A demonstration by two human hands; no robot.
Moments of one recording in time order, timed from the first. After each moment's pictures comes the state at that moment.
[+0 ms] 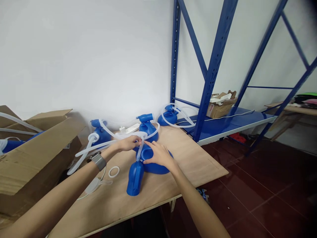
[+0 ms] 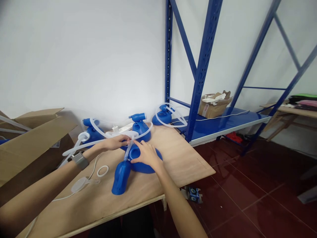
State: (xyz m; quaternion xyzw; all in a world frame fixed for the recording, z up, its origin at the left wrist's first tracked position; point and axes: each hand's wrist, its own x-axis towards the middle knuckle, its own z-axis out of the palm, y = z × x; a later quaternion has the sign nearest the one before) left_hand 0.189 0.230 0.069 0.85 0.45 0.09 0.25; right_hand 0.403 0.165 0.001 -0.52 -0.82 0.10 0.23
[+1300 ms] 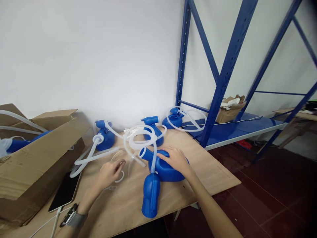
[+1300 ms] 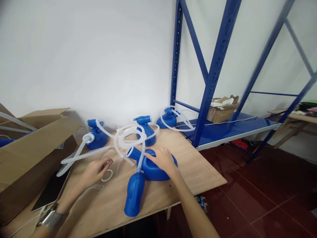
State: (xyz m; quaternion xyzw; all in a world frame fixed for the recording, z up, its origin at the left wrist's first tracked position) left_hand 0.083 0.155 -0.014 0.80 0.53 0.29 0.08; right_hand 0.428 0.165 0.003 -0.55 -0.79 0.06 0.27
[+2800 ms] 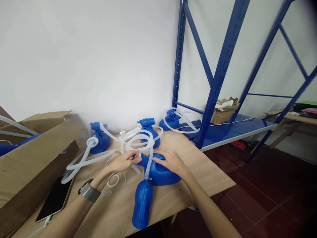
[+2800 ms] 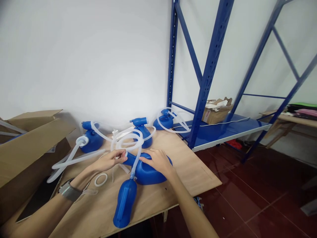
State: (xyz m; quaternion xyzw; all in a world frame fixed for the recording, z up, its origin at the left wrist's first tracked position) left_hand 0.168 0.188 0.047 0.79 0.43 0.20 0.39; right_hand 0.434 0.169 0.002 -0.49 -0.82 0.08 0.29
